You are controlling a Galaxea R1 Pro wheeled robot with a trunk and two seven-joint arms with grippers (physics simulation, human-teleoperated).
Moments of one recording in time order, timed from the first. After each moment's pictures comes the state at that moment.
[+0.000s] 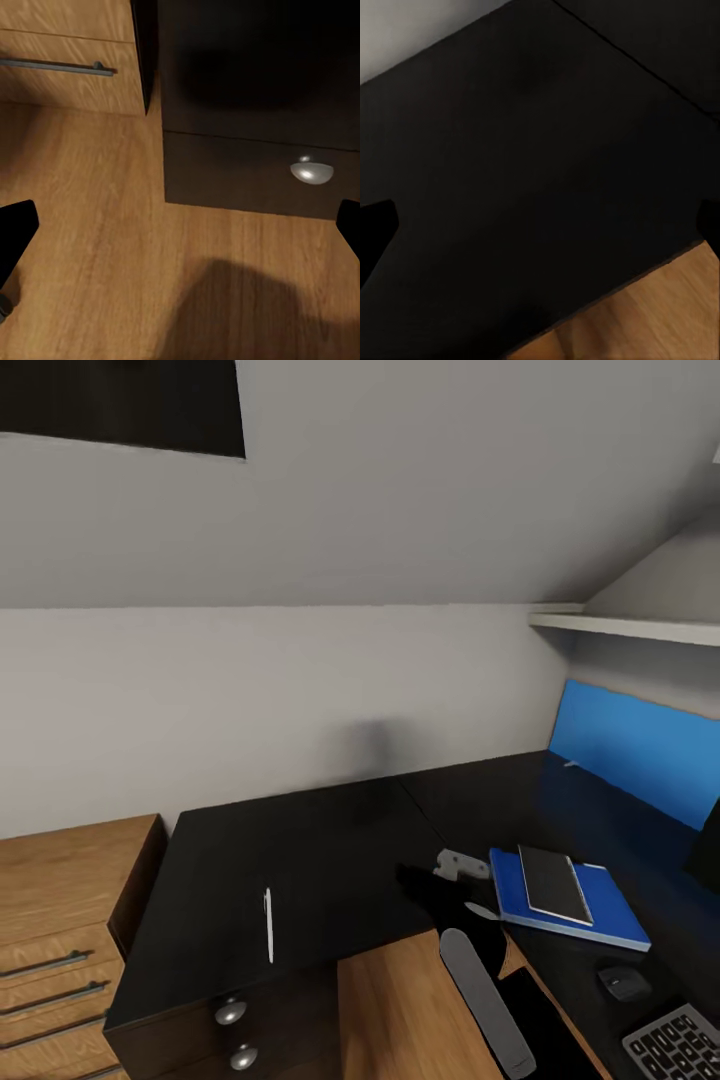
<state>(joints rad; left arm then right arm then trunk) 0.05 0.04 0.35 -0.58 0.12 -0.26 -0.07 -0.35 0.05 0.41 -1.55 -0.69 0.55 -0.73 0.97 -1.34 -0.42</state>
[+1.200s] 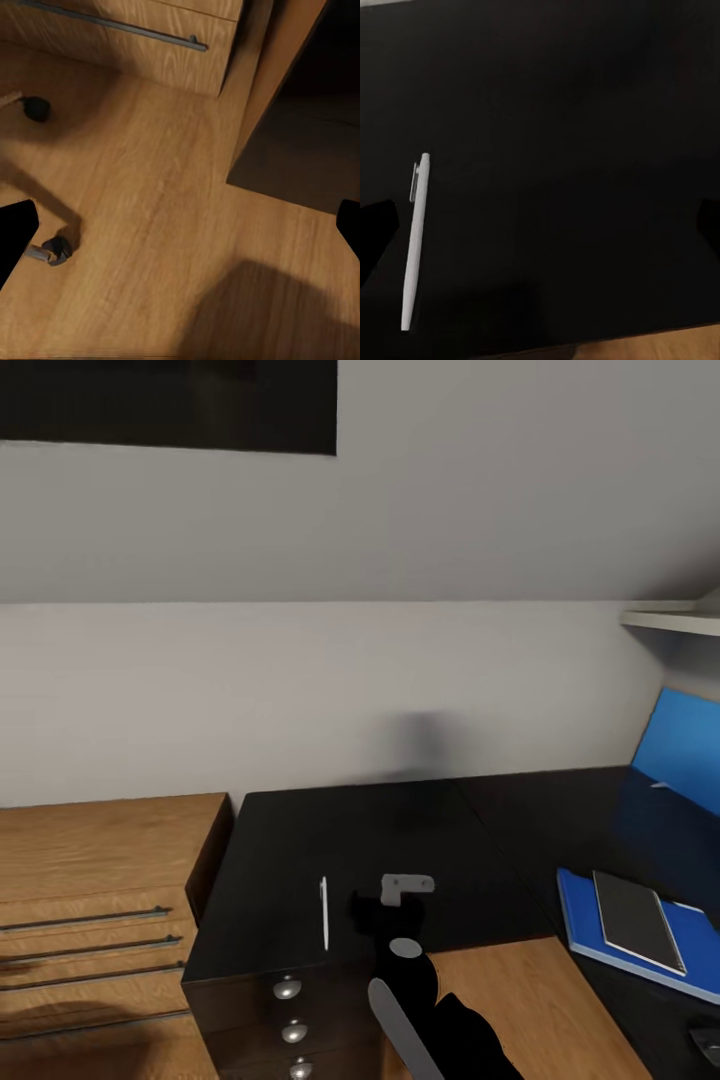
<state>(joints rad) 0.05 0.04 0.36 -0.57 0.12 -0.26 -0.06 -0.35 0.15 0.62 -1.36 -0.44 0.48 -0.73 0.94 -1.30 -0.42</state>
